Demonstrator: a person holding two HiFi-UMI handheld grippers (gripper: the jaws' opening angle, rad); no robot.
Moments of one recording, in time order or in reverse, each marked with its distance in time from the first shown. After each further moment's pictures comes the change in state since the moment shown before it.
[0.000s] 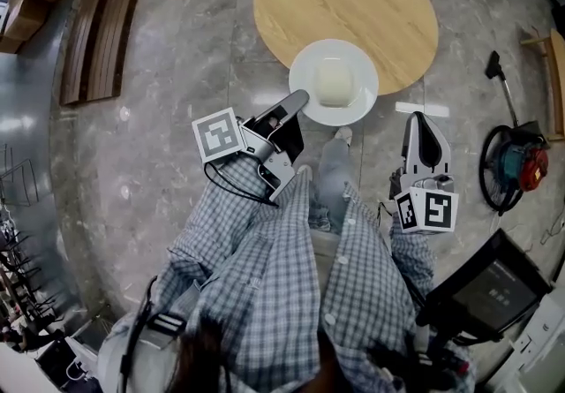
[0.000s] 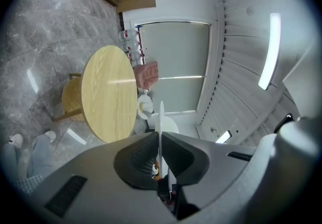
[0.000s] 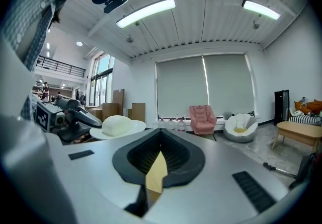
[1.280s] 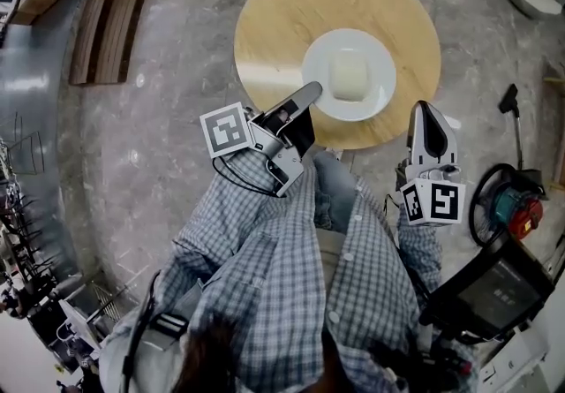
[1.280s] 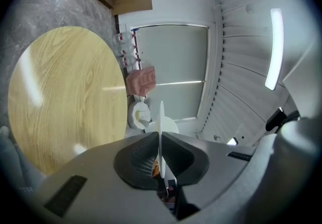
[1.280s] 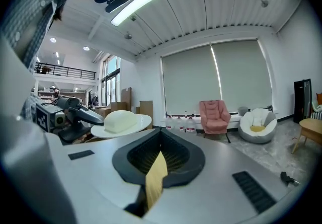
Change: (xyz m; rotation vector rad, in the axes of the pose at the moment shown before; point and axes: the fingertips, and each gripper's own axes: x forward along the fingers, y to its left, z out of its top) left arm -0.012 -0.035 0.014 0.107 -0.132 -0.190; right arm 0.041 0.022 0.035 -0.118 -0.099 0.180
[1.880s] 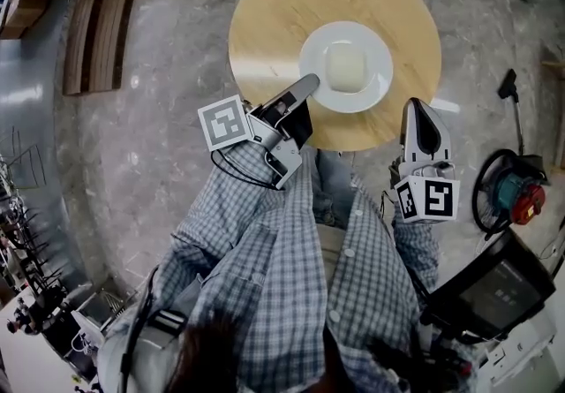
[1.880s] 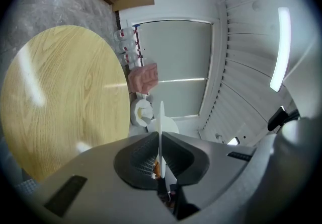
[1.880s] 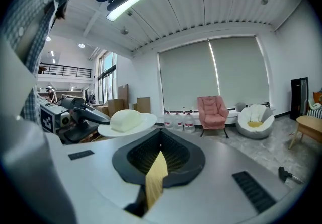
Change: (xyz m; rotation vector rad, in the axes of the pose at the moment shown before) left arm 0.016 0.005 0.017 -0.007 0.050 0.021; right arm 0.009 0.007 -0.003 0.020 0.042 -0.032
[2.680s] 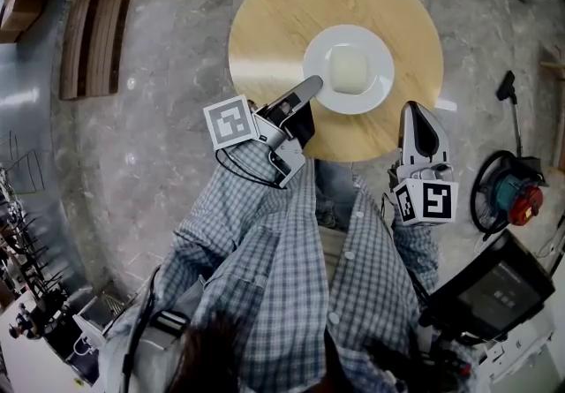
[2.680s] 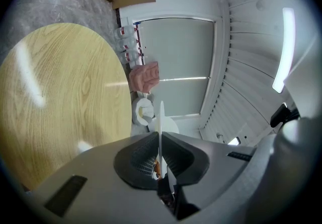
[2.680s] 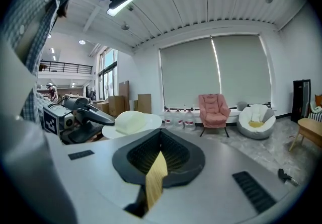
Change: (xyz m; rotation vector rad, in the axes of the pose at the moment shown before) left arm 0.010 0.005 0.009 0.001 0.023 0.000; right arm 0.010 0.006 0.005 -0.019 0.032 0.004
